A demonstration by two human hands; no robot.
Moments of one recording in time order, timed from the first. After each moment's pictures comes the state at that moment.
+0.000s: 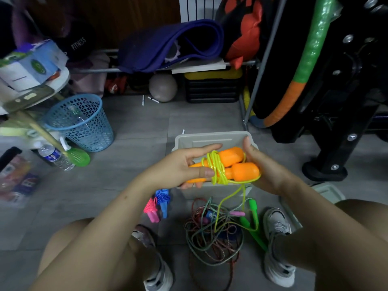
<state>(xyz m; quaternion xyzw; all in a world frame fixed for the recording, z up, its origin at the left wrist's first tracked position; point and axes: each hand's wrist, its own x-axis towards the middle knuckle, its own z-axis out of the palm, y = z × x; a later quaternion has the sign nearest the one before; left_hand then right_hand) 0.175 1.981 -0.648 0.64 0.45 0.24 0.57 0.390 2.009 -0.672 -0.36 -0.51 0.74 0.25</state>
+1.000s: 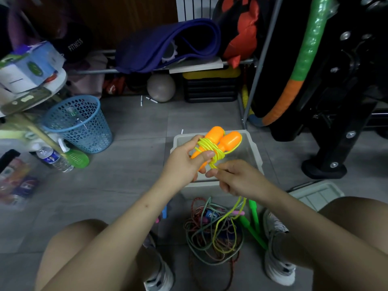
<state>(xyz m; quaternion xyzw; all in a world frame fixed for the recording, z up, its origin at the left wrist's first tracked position) 0.205 1.991 -0.676 0.56 0.57 0.40 0.45 0.366 1.986 -0.668 -0.49 -0.72 0.45 0.17</state>
